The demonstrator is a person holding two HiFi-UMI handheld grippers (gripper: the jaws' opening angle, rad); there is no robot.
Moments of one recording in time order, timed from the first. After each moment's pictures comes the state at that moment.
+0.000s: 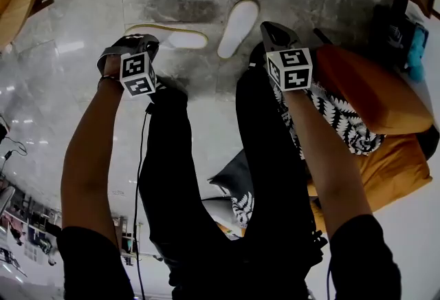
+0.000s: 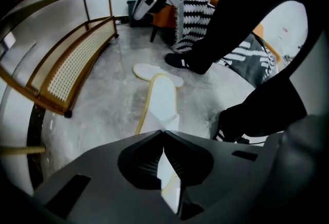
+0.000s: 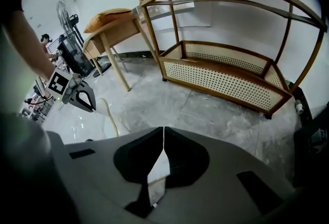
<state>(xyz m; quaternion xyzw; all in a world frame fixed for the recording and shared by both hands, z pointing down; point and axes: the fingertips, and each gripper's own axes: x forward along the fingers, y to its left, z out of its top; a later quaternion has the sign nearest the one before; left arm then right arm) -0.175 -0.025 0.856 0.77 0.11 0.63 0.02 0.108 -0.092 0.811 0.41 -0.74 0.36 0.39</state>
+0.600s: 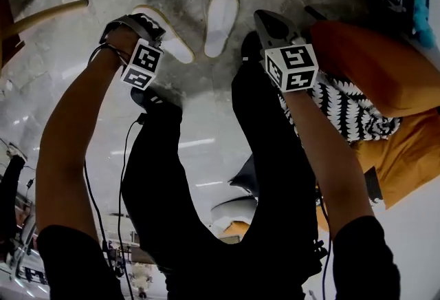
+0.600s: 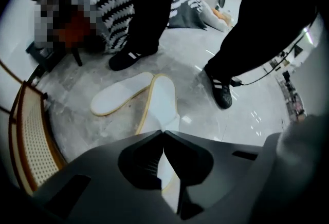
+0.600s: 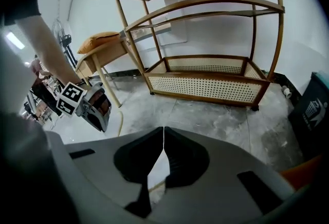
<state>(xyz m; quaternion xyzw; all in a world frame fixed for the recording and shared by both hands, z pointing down) -0.101 -0.030 0.896 0.65 0.44 0.56 -0.28 0.157 -0.087 0.799 0.50 -0.73 0.36 0.29</state>
